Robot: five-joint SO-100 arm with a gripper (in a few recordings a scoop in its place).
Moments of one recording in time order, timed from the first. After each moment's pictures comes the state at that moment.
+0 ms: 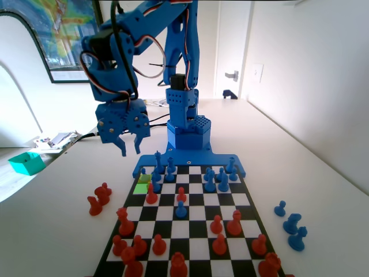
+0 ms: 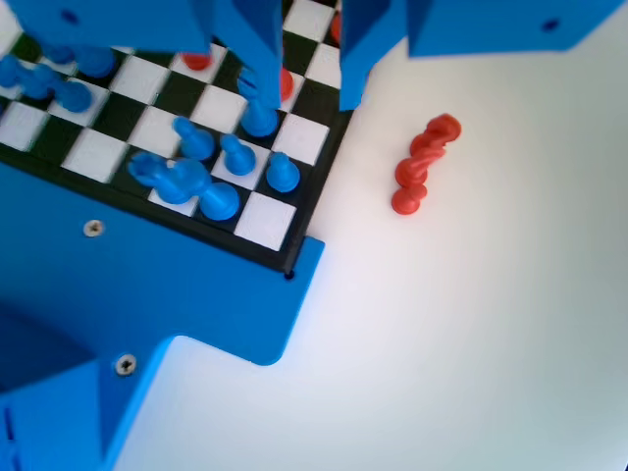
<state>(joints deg) 34.2 97.4 124.7 60.3 -145.4</state>
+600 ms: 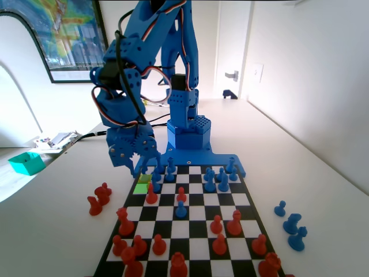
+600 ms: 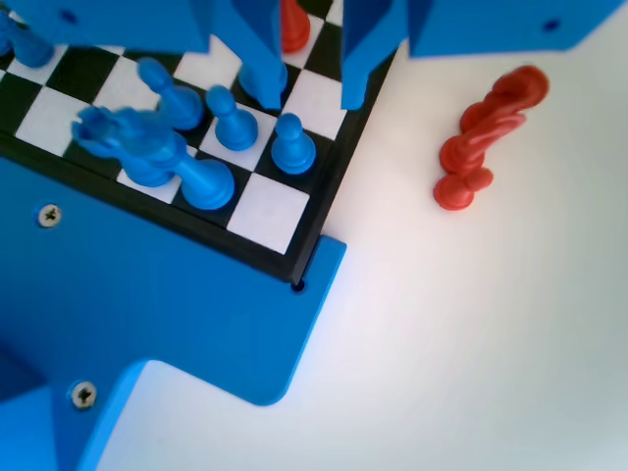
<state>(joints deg) 31.3 86.3 126.4 49.2 -144.7</state>
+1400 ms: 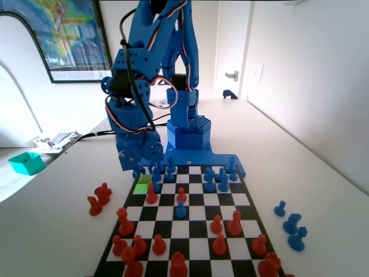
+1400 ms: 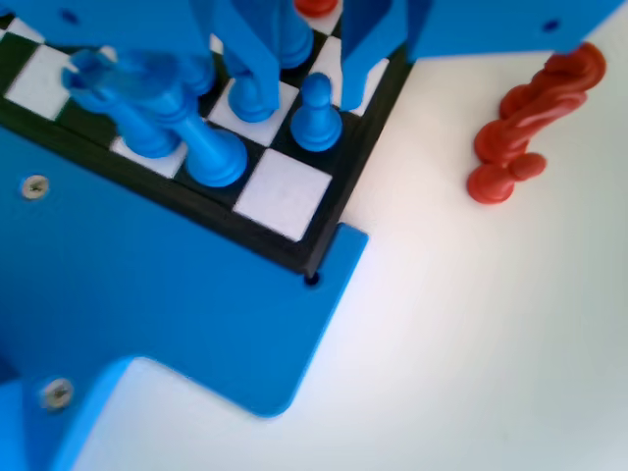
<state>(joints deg) 30.8 85.1 133.0 40.3 -146.5</state>
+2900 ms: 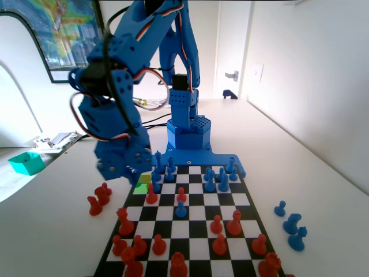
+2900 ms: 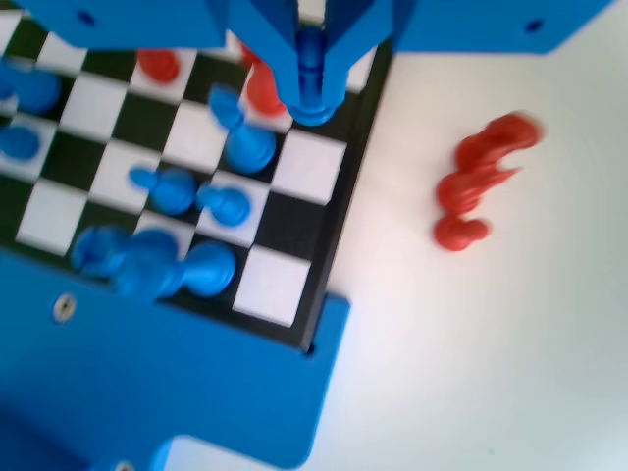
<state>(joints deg) 26.9 73.8 107.1 59.4 -131.7</state>
